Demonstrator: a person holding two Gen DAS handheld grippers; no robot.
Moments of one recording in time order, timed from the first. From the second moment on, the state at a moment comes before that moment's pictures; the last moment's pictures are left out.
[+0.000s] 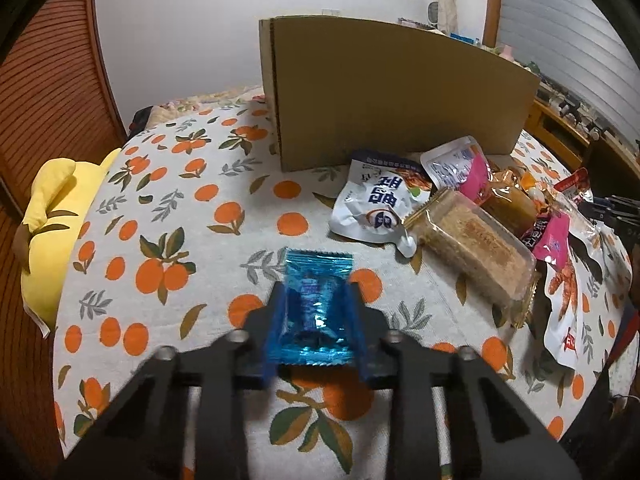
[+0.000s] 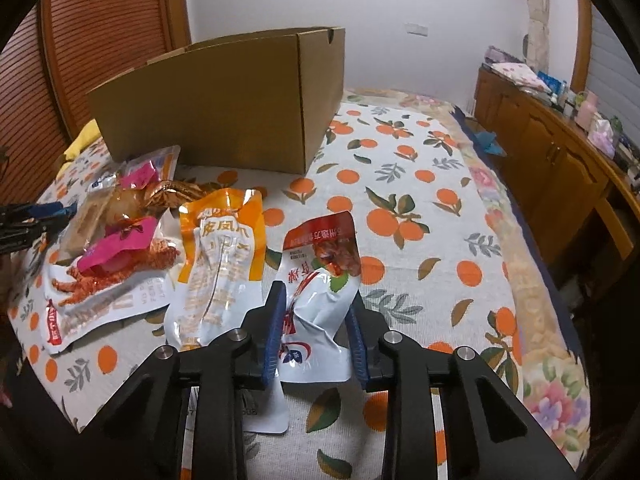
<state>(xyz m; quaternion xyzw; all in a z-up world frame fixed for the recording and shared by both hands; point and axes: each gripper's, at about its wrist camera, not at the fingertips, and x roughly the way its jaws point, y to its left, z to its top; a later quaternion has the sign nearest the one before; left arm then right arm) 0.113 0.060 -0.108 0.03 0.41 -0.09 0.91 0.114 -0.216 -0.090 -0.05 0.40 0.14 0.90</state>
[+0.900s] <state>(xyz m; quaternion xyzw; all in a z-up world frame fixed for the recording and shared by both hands) 0.102 0.036 -0.050 0.02 0.35 -0.12 0.93 0.102 -0.214 -0.035 -0.07 0.34 0.15 0.92</state>
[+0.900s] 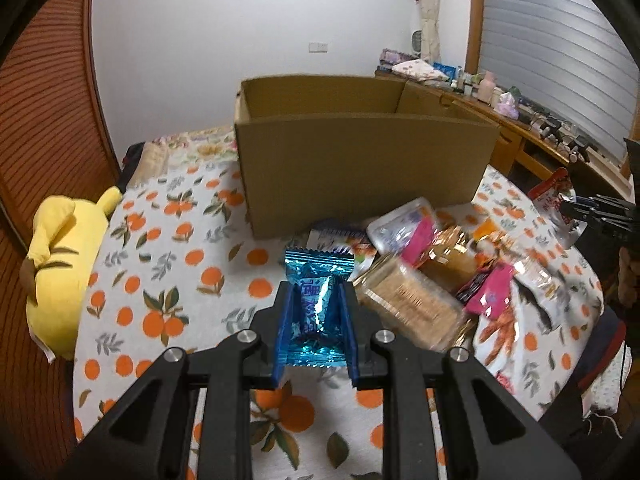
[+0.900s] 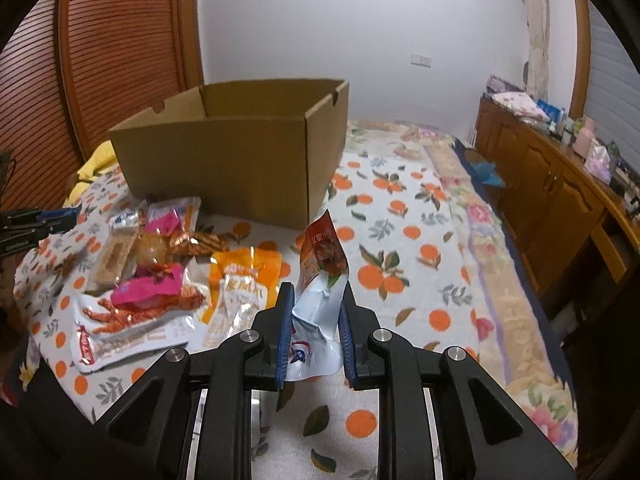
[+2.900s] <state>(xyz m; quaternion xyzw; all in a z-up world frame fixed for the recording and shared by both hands) 0.243 0.002 0.020 0.05 0.32 -0.17 0.93 0.249 -0.108 0.011 -0.11 0.31 0.21 0.92</state>
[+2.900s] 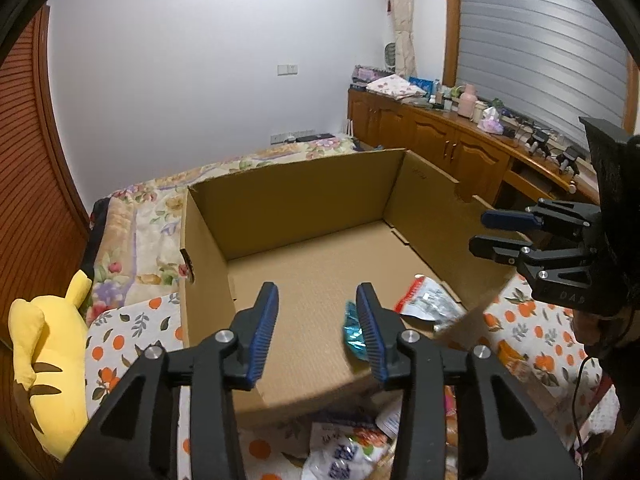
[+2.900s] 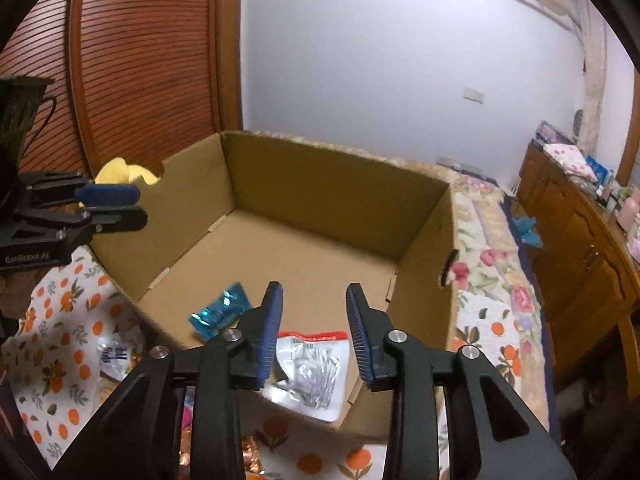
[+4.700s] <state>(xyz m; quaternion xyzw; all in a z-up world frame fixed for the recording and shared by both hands) 0.141 -0.027 -0.093 -0.01 0.44 -0.14 0.89 0.105 -0.154 -0.102 -0.05 0.42 0.15 0.89</state>
